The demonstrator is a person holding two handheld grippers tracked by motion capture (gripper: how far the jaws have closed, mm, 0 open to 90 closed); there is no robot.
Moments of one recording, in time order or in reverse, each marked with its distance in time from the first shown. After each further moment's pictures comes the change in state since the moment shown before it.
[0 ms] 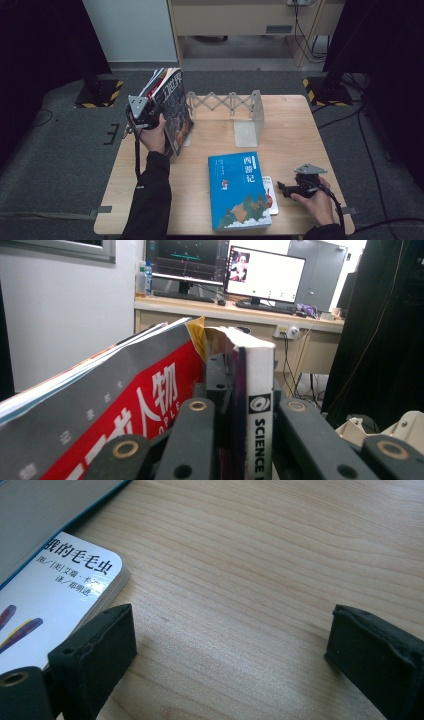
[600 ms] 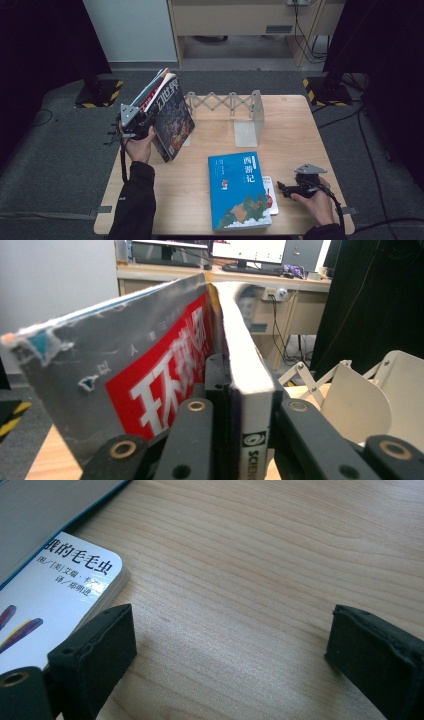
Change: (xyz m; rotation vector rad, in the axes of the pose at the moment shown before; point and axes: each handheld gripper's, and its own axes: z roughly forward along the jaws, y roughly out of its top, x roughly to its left) left arm 0.025 -0.003 -0.030 0.159 -0.073 0.037; right arm 0.000 0.000 0.000 0.003 0.002 -0.001
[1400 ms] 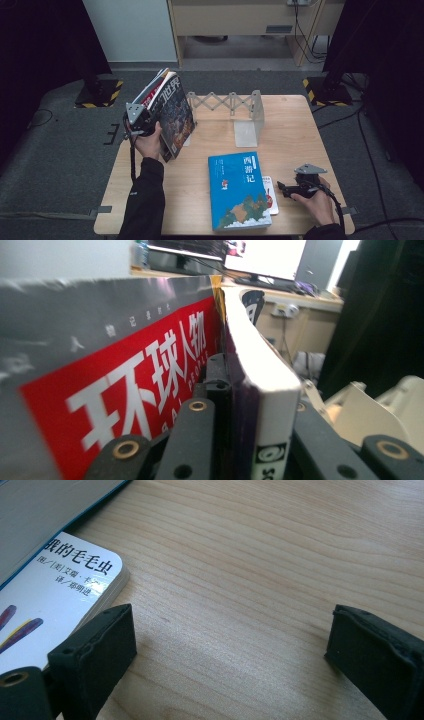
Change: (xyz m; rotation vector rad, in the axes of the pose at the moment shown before) left arm -0.010 -0.010 0.027 -0.087 0.076 -0.064; right arm 0.000 0.000 0.000 -0.002 -0.001 -0.003
